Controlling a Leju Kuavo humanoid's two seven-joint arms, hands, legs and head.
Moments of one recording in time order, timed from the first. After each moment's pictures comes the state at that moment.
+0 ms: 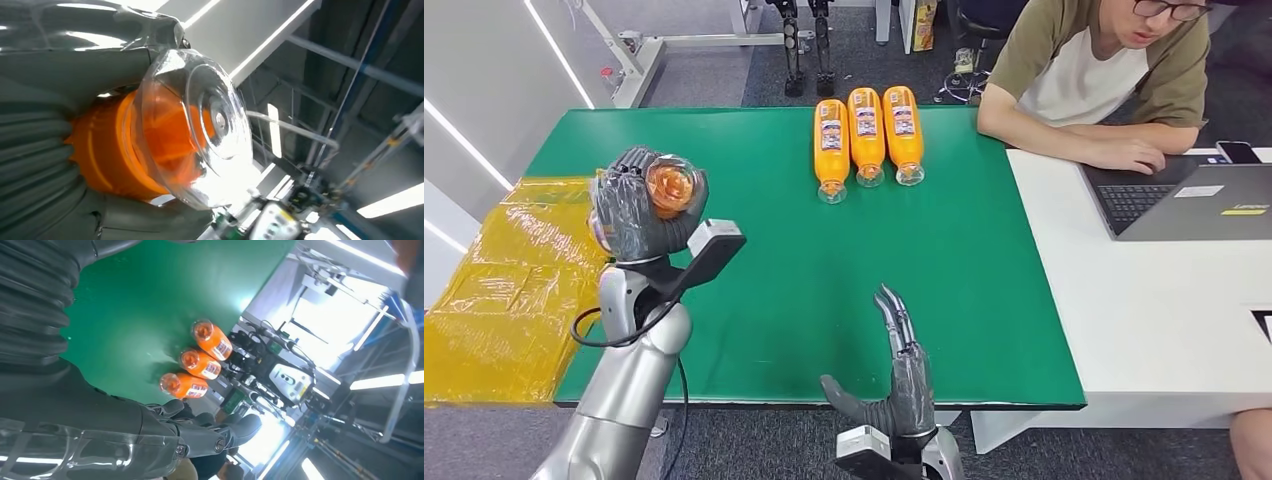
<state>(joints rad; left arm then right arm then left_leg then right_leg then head) -0.54 -0.11 -0.25 -0.87 -1.20 0.70 -0.22 -0.03 0.10 0.60 -1.27 0.59 -0.67 -0.58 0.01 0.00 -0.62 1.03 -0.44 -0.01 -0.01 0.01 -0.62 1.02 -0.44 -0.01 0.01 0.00</state>
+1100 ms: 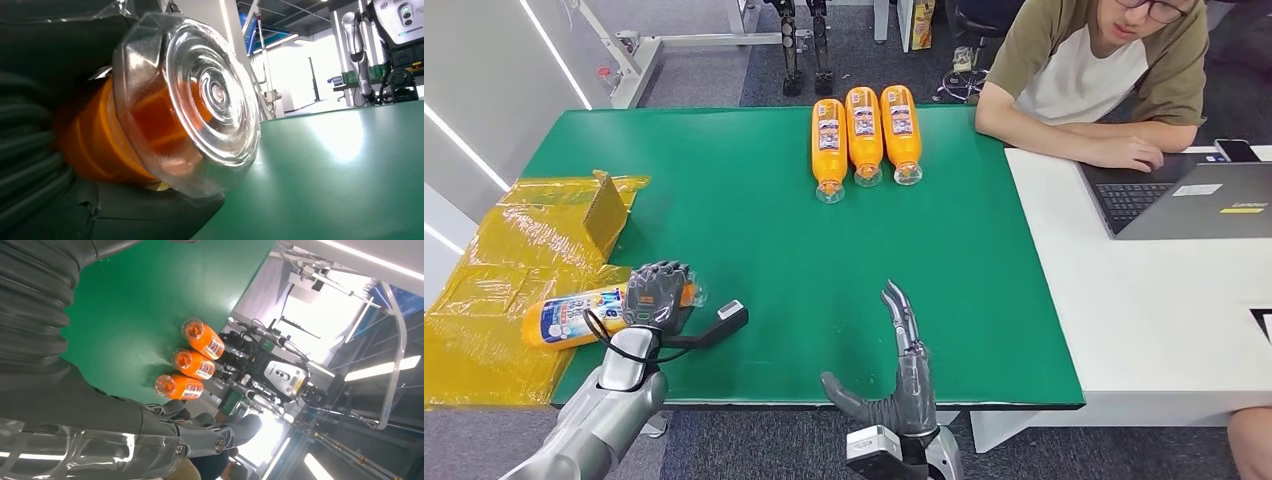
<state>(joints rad) -0.52 0.07 -0.34 -0.28 -1.55 0.63 0.09 -0.04 0.09 0.62 -1.30 0.51 -0.65 -0.61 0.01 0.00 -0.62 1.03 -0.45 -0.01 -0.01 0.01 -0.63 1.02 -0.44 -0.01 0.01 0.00</state>
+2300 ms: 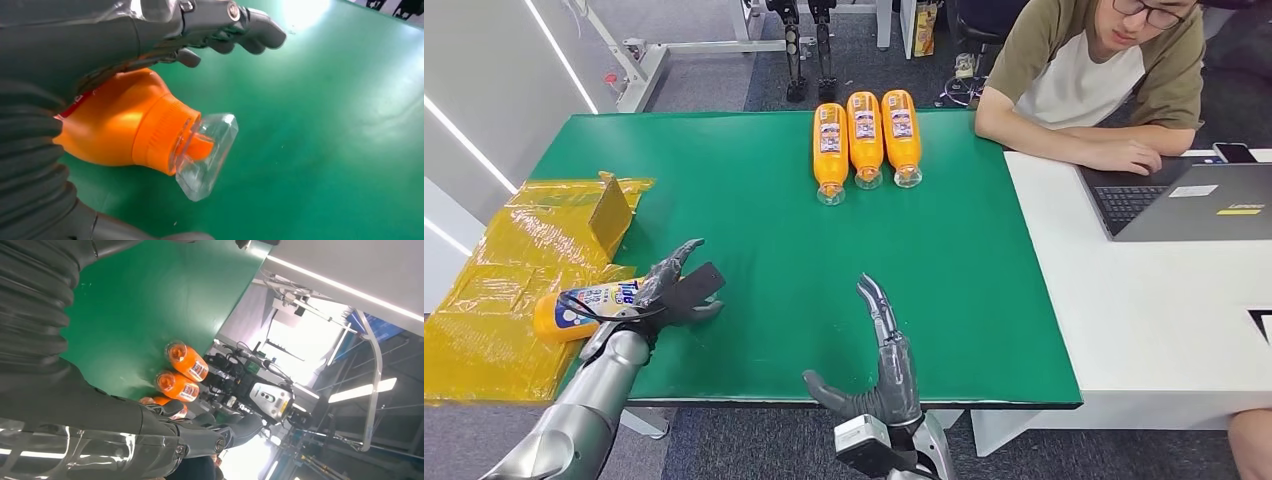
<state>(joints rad) -0.60 0.01 0.01 -0.27 -1.06 -0.05 -0.34 -0.09 0.11 0.64 -1.26 0.47 -0.56 -0.61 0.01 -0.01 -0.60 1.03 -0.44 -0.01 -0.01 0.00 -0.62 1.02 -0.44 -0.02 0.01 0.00</state>
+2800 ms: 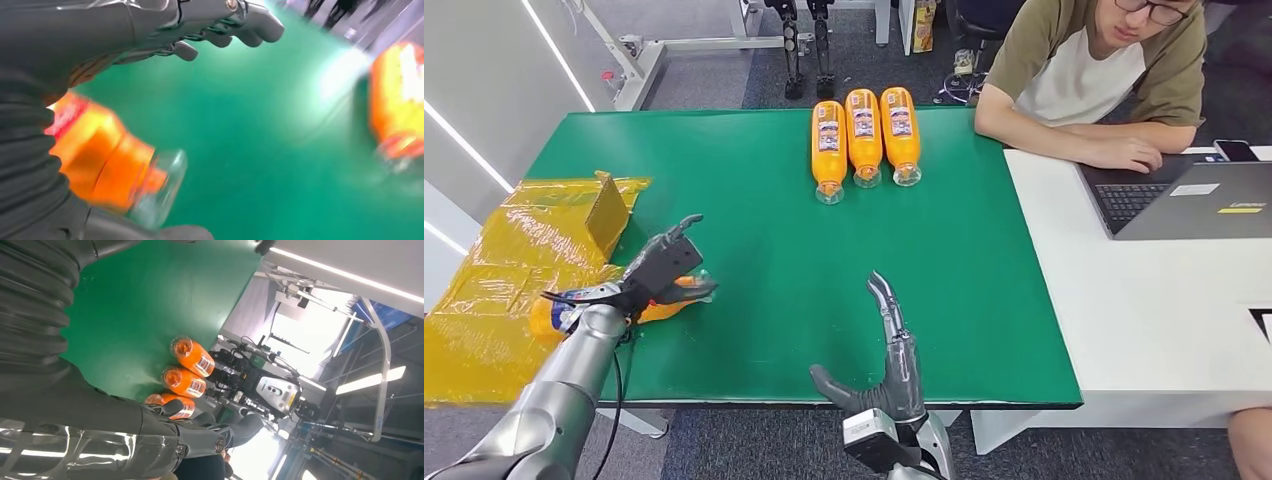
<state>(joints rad) -0.69 0.05 0.05 -0.30 -1.00 -0.21 -0.53 -0.10 0.11 0.63 -1.24 0.43 -0.59 -0.65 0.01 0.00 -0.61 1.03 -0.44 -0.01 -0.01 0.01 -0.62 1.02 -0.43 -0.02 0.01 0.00</state>
